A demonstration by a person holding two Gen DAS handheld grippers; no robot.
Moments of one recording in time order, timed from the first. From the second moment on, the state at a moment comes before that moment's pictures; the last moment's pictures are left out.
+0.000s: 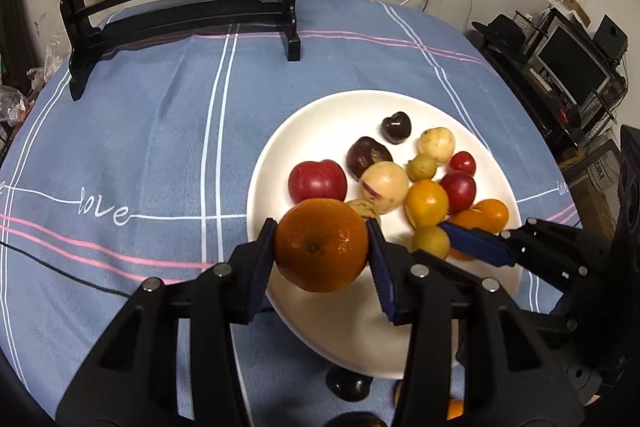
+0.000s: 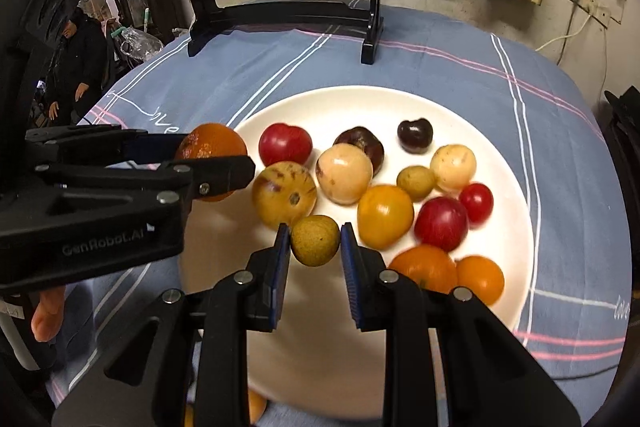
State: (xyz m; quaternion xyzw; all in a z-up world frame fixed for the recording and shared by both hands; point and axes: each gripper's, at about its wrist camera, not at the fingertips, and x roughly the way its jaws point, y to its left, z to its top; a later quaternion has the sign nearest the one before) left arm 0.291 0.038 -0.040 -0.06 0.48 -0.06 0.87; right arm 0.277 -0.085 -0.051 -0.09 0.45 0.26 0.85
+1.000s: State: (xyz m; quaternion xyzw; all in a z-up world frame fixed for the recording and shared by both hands) left arm 0.081 0.049 -0.015 -0.05 0.41 -0.05 0.91; right arm 0.102 -0.157 -0.004 -0.01 0.43 0.18 0.88
